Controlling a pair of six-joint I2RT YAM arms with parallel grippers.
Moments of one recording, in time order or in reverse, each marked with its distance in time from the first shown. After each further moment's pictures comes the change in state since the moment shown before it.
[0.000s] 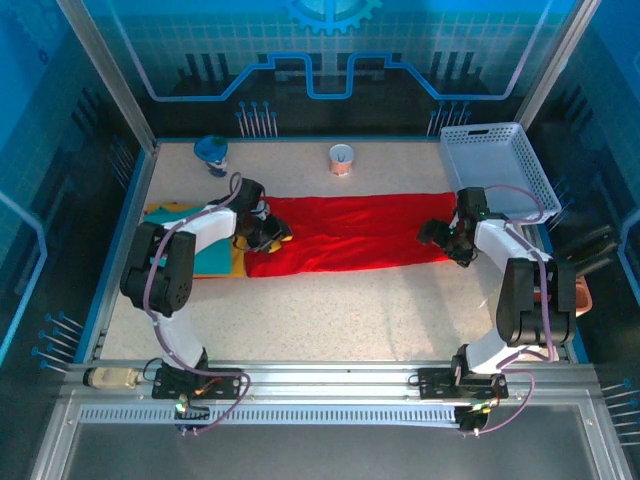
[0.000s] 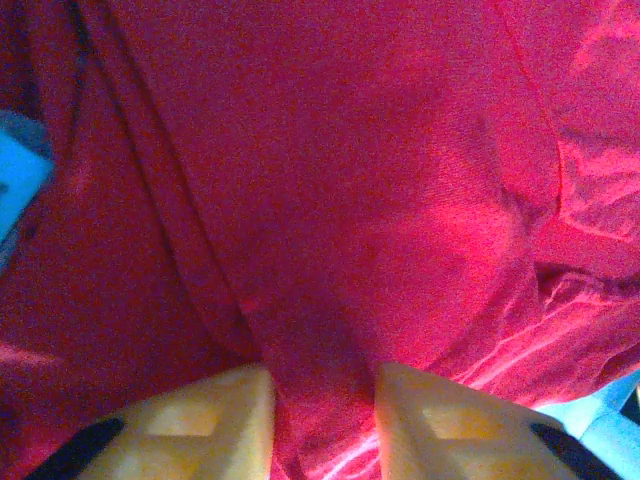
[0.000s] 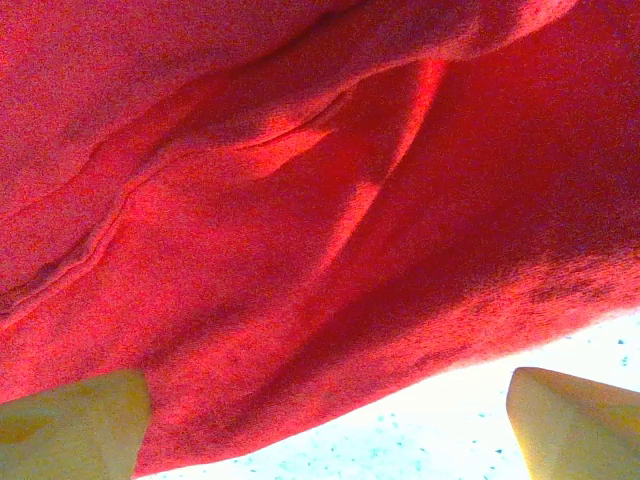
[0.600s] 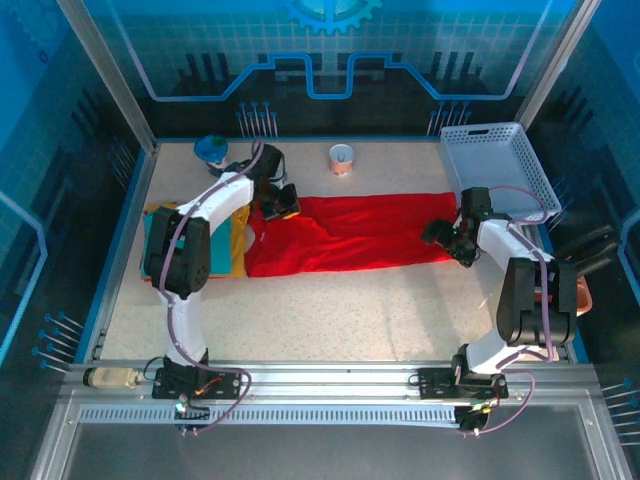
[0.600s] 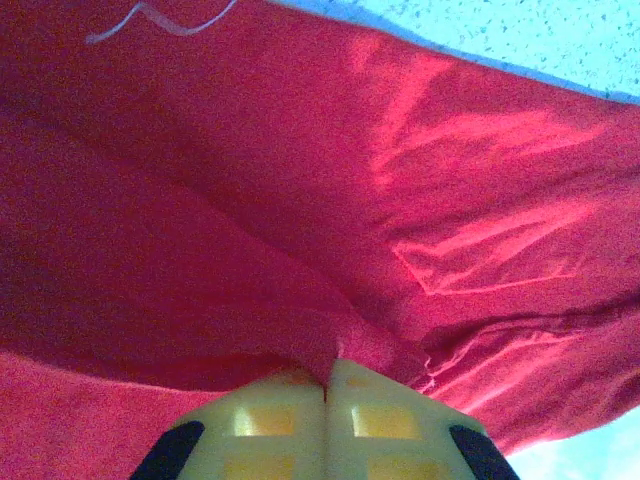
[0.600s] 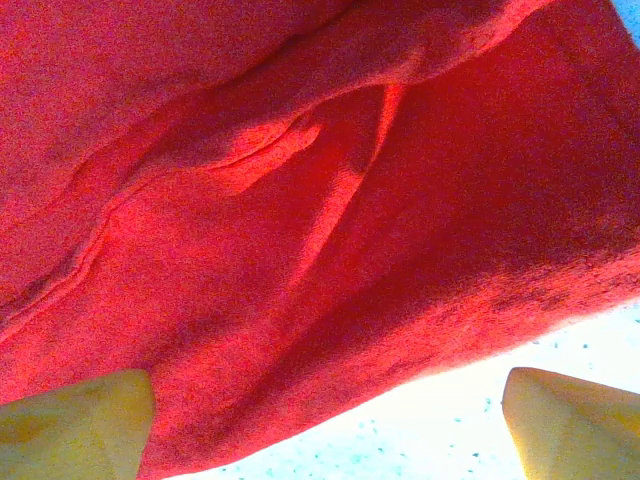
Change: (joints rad) left arm -0.077 0.217 0.546 -0.336 -0.156 0.225; right arm -0.024 0.000 0.000 -0.001 0.003 0.000
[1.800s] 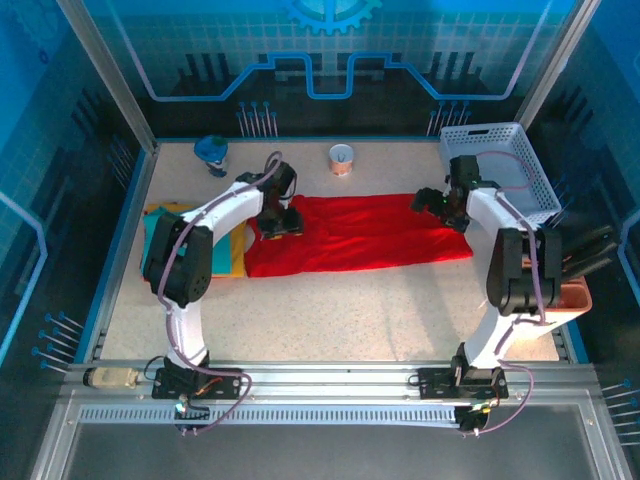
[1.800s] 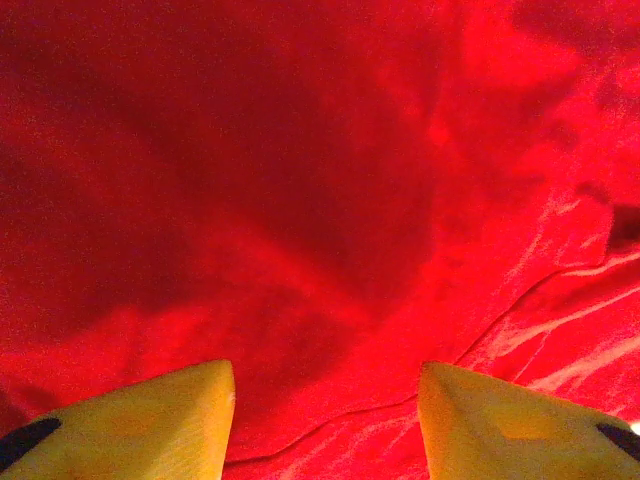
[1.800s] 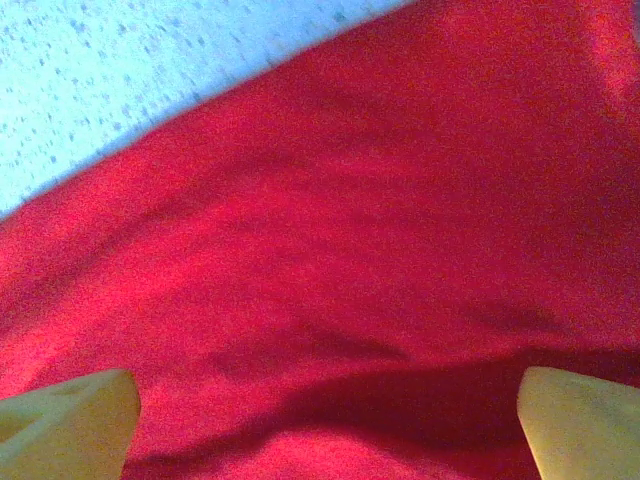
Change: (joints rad) left arm -0.070 -0.121 -0.298 0.023 -0.106 0.048; right arm 0.092 0.338 0.443 -0.023 0.065 -0.057
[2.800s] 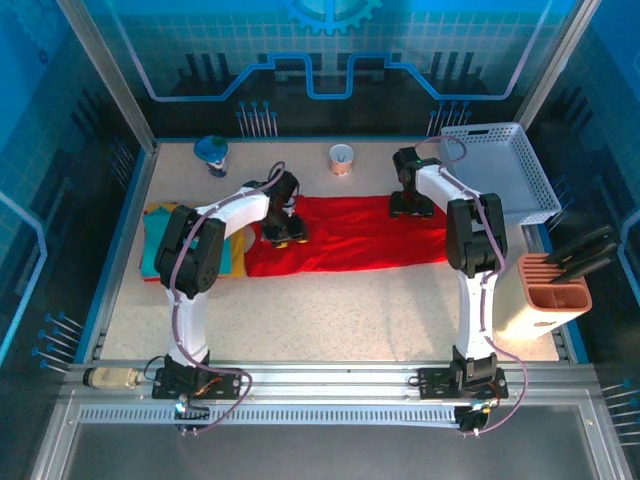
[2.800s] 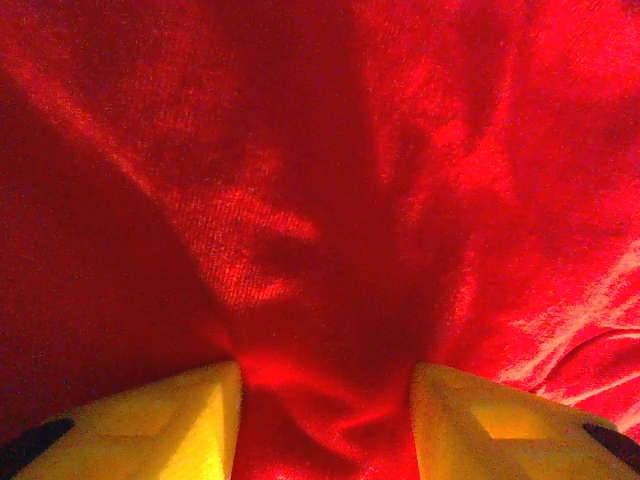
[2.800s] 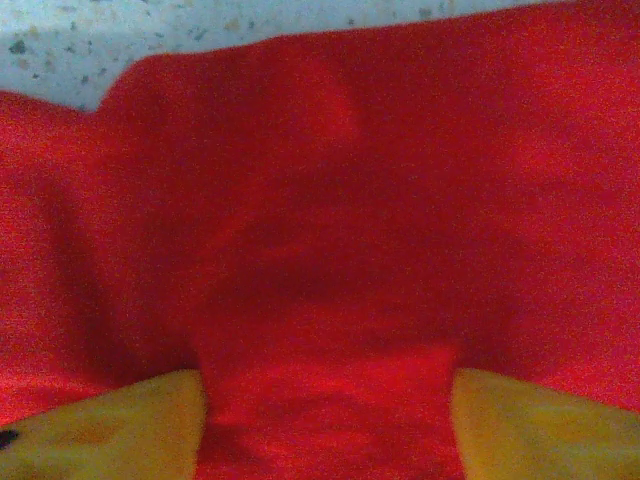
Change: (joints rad) left arm 0.009 0.123 0.103 -0.020 0.034 -0.013; right arm 0.188 0.319 0.345 -0.294 0.286 -0.130
